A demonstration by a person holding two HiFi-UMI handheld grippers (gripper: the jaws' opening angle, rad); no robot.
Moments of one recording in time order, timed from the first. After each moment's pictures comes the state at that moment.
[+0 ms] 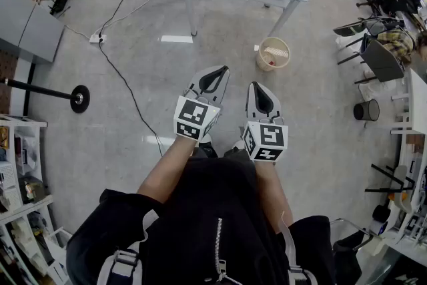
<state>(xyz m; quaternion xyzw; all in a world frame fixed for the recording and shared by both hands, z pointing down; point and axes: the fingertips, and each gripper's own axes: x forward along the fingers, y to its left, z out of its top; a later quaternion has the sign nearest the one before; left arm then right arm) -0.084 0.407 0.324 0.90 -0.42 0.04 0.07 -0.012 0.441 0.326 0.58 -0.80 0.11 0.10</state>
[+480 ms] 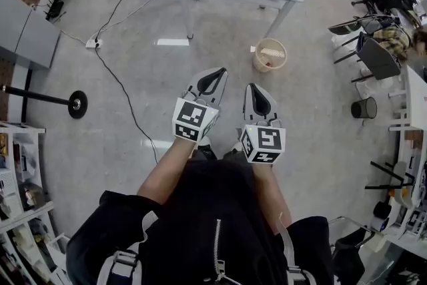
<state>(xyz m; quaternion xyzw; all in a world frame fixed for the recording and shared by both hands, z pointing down) -0.087 0.405 0.326 0.91 -0.41 0.04 0.07 -0.019 0.442 0.322 0.59 -0.80 0.09 0.09</state>
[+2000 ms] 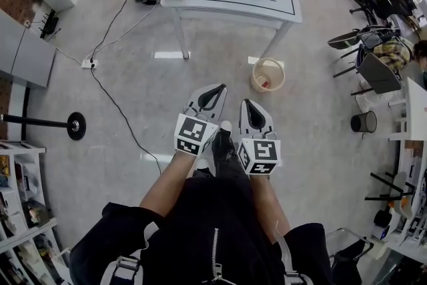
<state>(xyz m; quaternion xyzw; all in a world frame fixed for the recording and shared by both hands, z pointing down) -0.062 0.289 0.341 0.91 -0.41 0.05 0.08 -0.004 0.326 0.345 0.58 -0.80 0.13 0.10</state>
